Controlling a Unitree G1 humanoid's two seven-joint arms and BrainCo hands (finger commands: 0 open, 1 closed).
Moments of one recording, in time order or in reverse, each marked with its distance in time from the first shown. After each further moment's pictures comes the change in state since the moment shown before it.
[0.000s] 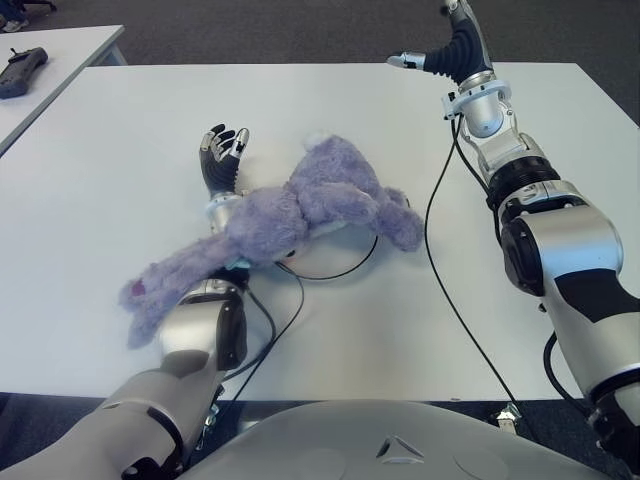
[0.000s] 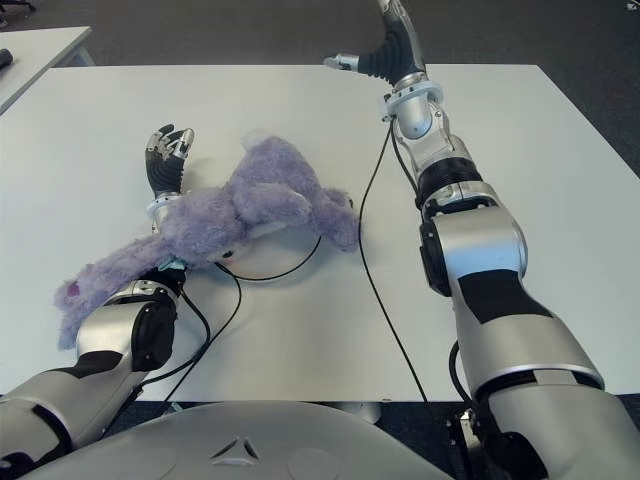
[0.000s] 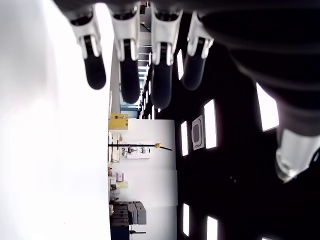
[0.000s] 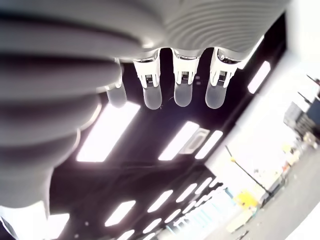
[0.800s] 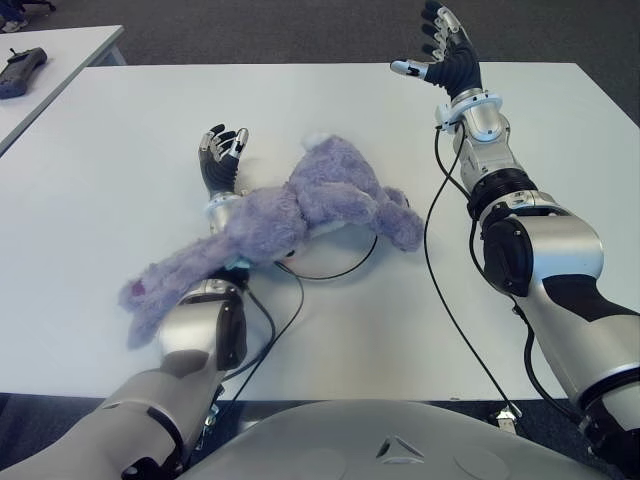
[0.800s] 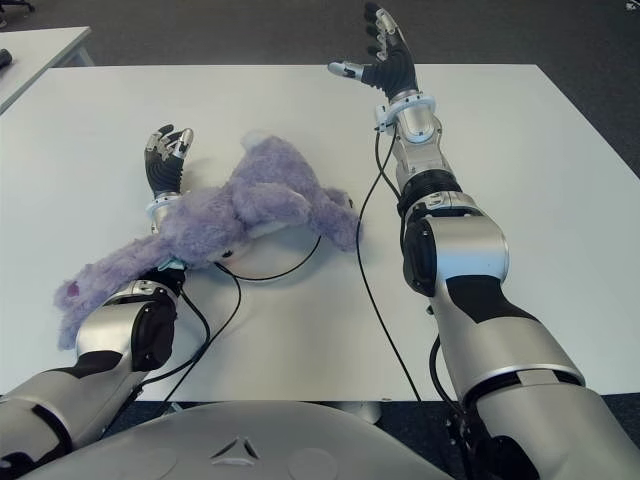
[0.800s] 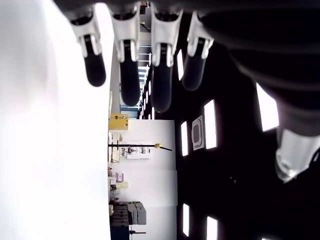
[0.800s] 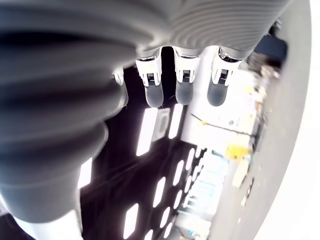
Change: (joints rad) left arm 0.000 0.001 0.002 0.000 0.000 0.000 -0.001; right arm 0.031 0.089 -0.273 0.028 0.265 0.112 0.333
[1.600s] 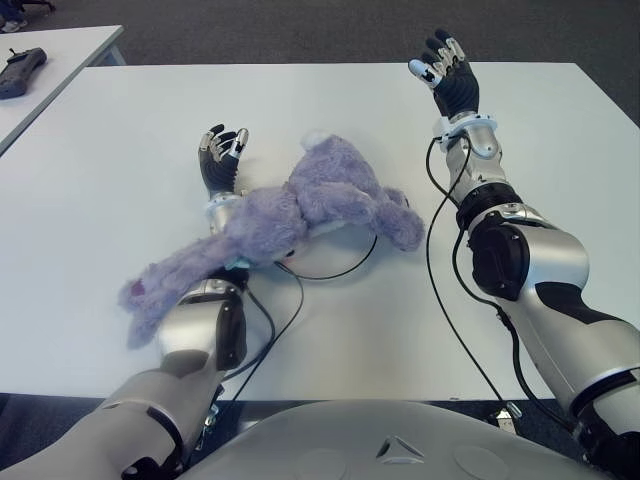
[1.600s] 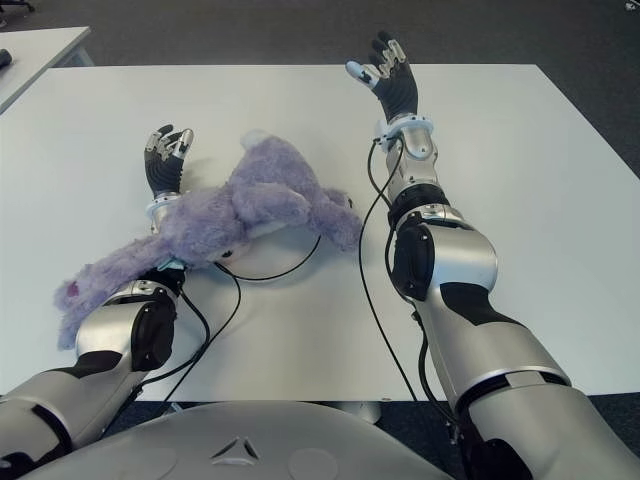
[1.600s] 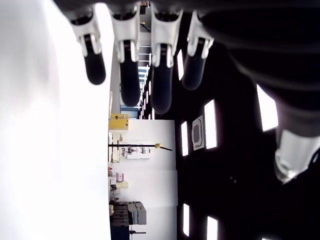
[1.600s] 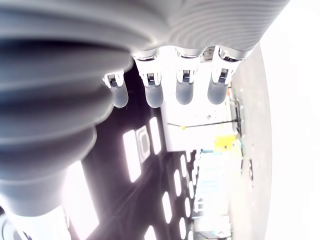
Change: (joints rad) left arm 0.000 0.002 0.000 0.000 0.000 0.001 -0.002; right arm 0.060 0.060 -0.198 0.000 0.173 0.089 0.105
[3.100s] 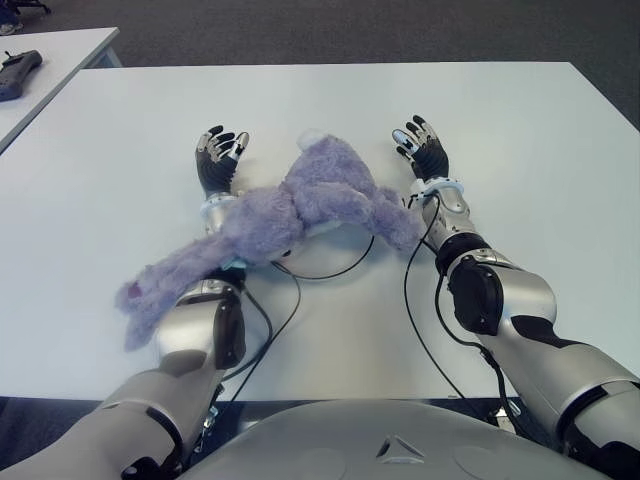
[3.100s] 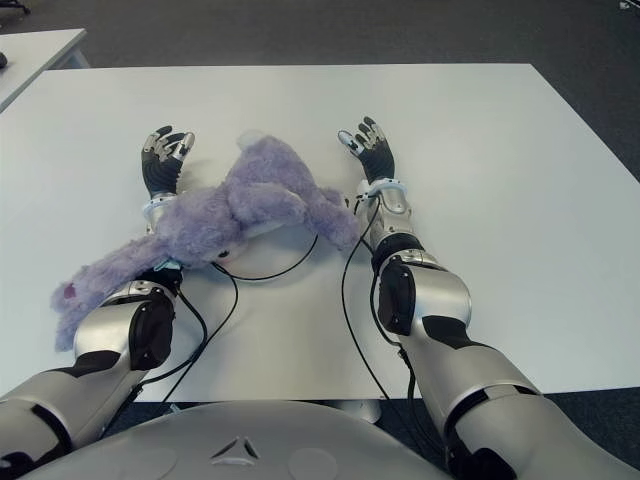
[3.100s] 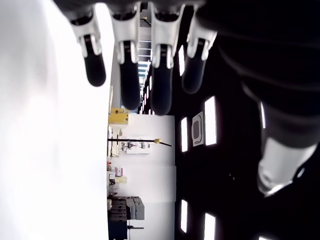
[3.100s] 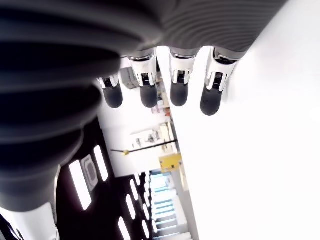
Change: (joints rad) left arm 0.003 0.007 0.042 0.000 -0.007 0.000 -0.058; right arm 0.201 0.092 0.005 -0.001 -0.010 0.053 -0.078
